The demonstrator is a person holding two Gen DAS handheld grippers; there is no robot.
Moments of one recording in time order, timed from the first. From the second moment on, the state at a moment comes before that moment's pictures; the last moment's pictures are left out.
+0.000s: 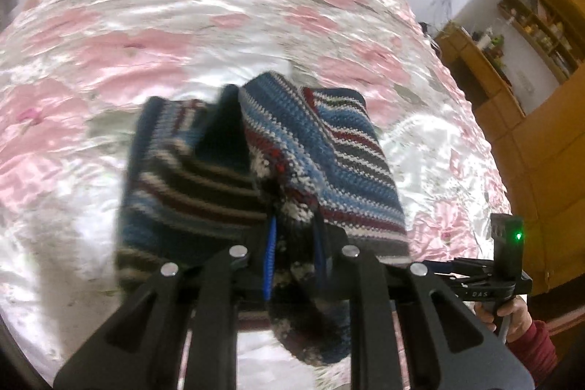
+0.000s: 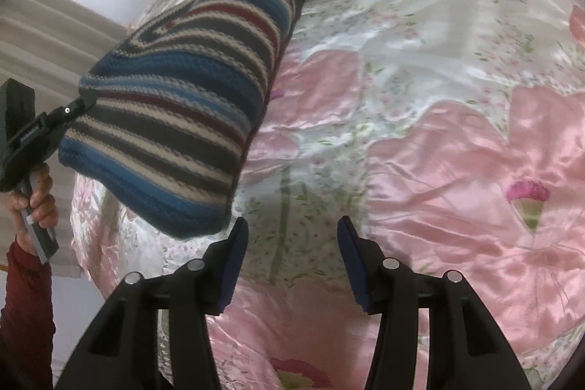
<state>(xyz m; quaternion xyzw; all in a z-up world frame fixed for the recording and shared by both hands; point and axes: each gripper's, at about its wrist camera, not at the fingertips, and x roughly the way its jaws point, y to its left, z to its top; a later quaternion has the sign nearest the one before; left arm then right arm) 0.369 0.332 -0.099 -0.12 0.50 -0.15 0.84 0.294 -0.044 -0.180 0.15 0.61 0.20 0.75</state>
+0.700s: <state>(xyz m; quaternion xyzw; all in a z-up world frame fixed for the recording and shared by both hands) 0.375 0.403 -0.174 -0.09 0.53 -0.09 0.84 0.302 0.016 -0.178 0.11 0.63 0.22 0.74</state>
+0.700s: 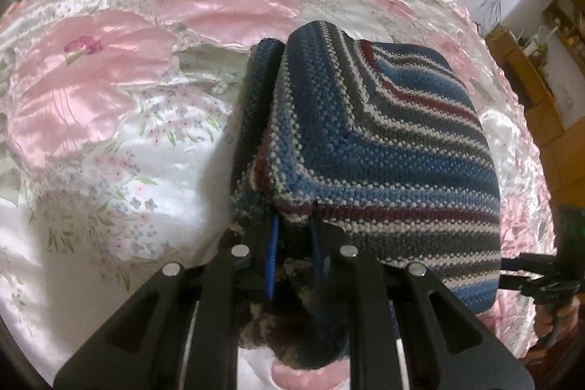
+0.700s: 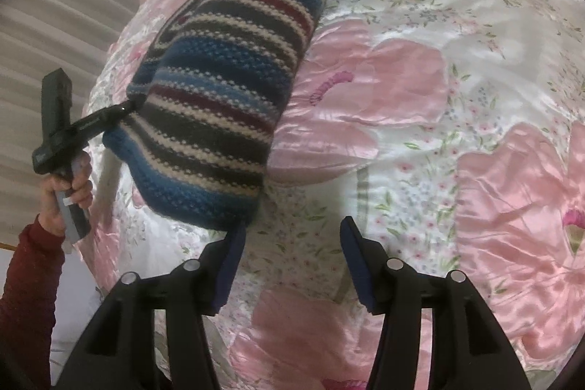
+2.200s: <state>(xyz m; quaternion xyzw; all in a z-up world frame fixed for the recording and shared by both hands) 0.328 0.428 -0.174 -0.10 0.55 -0.09 0.83 0.318 0.082 -0.218 0.20 0.66 0.24 0.68</state>
